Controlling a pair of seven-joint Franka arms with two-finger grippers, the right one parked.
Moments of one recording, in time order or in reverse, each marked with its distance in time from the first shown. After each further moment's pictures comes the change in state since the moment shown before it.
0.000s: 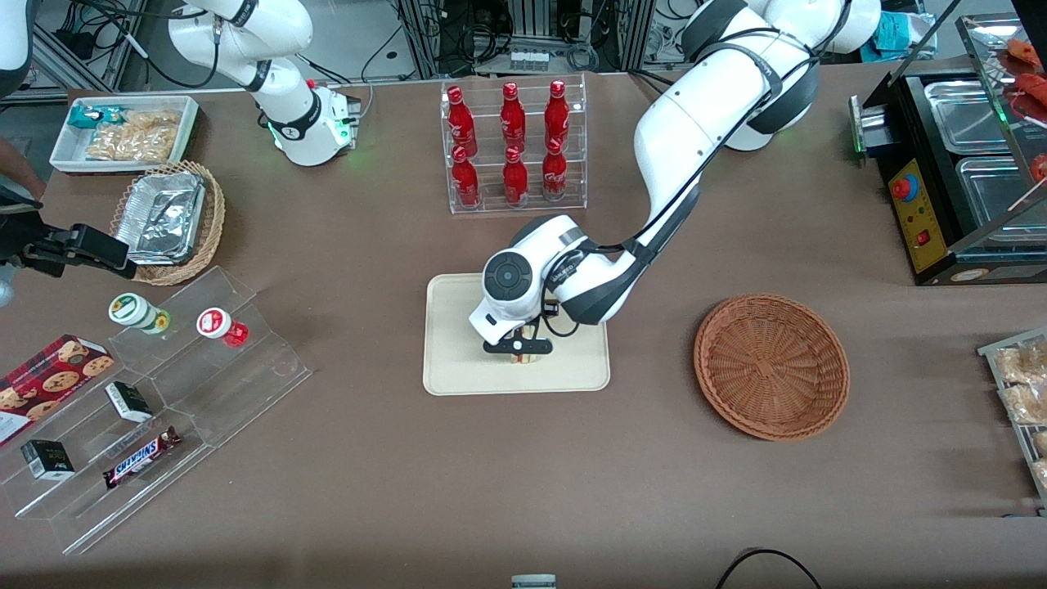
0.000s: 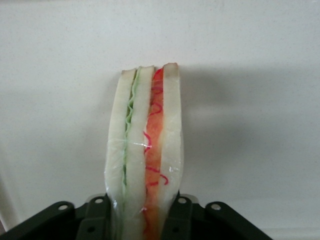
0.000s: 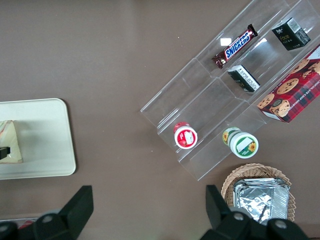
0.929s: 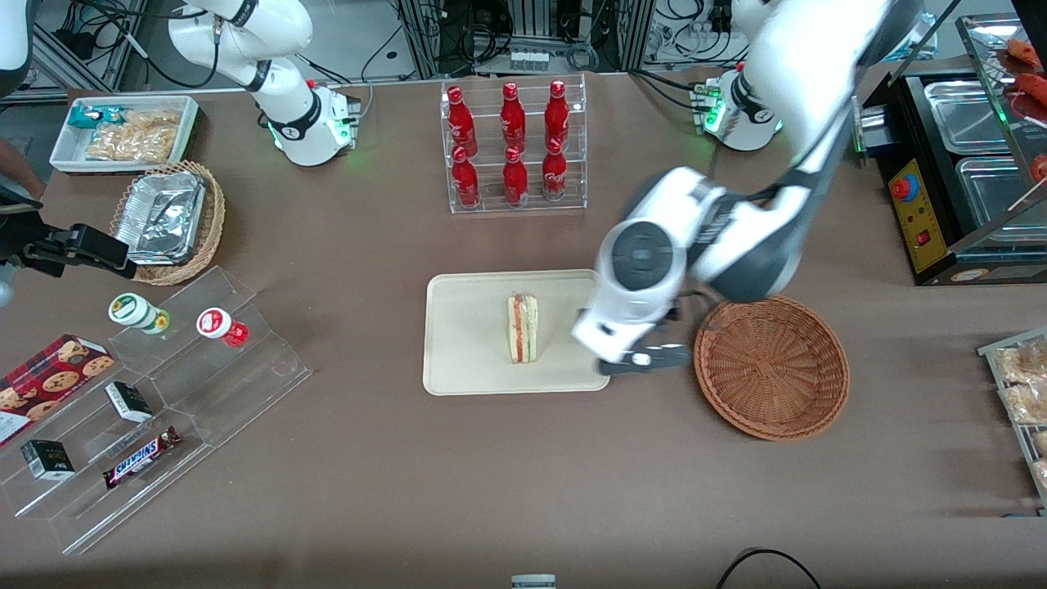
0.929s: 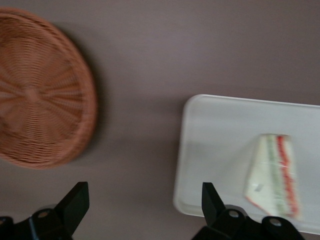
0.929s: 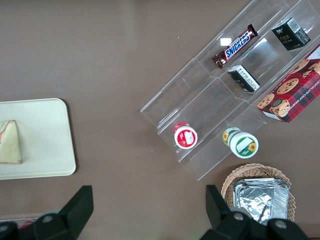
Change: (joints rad) arm 0.334 -0.450 0.009 -0.191 0.001 -0.265 0.132
